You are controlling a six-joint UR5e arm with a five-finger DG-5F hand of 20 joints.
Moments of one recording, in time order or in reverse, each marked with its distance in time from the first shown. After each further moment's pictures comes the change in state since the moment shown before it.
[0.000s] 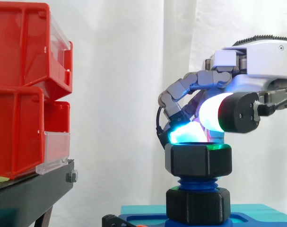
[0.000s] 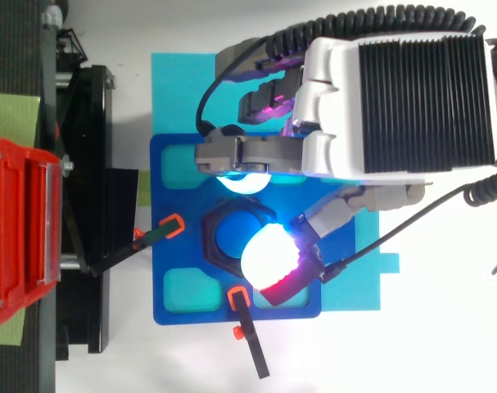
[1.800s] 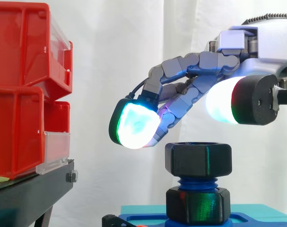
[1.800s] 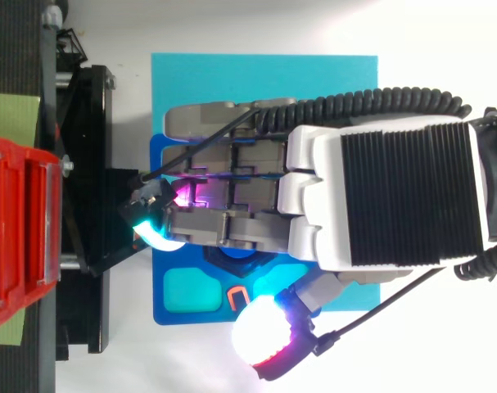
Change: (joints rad) arm 0.065 0.000 0.003 -0.002 0.032 -0.003
